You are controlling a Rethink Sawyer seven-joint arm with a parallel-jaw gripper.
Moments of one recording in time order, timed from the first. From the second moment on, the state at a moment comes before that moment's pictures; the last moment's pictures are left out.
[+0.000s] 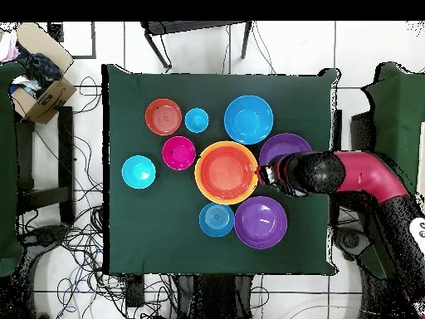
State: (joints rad) arm -1.13 -0.53 0.93 1.67 -0.72 0.97 1.45
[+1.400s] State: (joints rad) arm -0.84 -0.51 0.93 1.39 -0.66 1.01 1.19
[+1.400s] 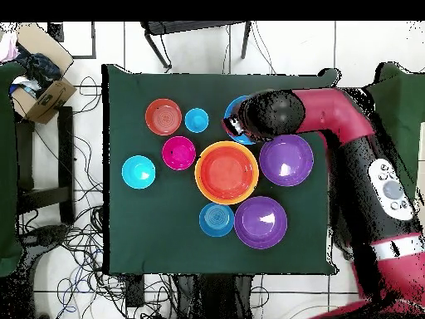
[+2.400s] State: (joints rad) arm -0.57 -0.49 0.73 1.38 -0.67 0.85 1.38
